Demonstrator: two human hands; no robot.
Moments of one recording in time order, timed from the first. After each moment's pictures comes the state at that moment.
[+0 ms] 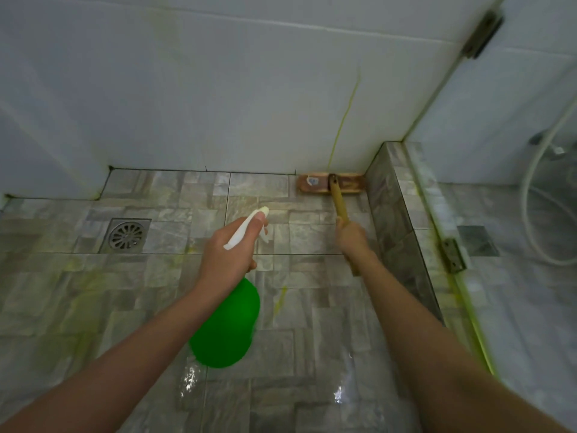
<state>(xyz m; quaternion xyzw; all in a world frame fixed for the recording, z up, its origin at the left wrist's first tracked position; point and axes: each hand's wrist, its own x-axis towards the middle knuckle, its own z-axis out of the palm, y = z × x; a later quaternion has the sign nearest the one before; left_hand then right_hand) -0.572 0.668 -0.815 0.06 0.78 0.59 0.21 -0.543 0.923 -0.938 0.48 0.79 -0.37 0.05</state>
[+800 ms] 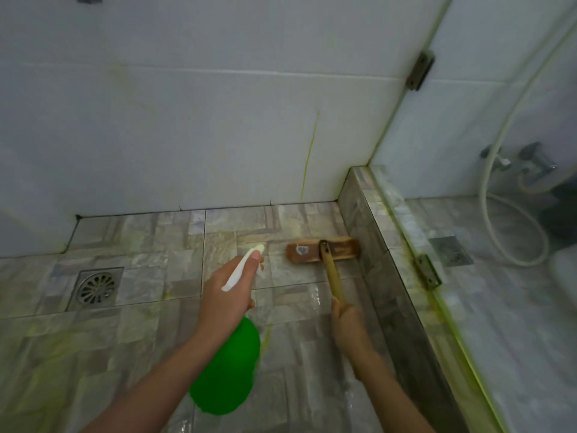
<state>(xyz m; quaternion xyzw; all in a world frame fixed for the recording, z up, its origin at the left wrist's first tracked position) -0.567 0.695 -0.829 0.08 0.77 0.59 0.22 -0.426 0.872 -0.964 0.52 0.77 -0.38 0.04</state>
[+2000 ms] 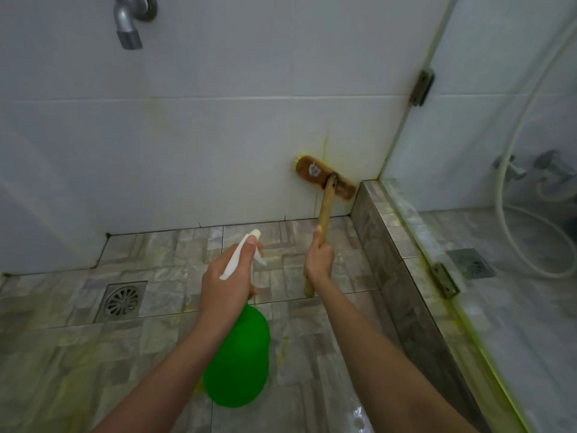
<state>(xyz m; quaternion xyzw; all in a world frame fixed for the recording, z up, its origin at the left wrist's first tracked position) -0.575 0.687 -0.791 0.08 0.78 0.61 0.14 -0.596 0.880 -0.922 0.47 0.64 -0.56 -0.24</state>
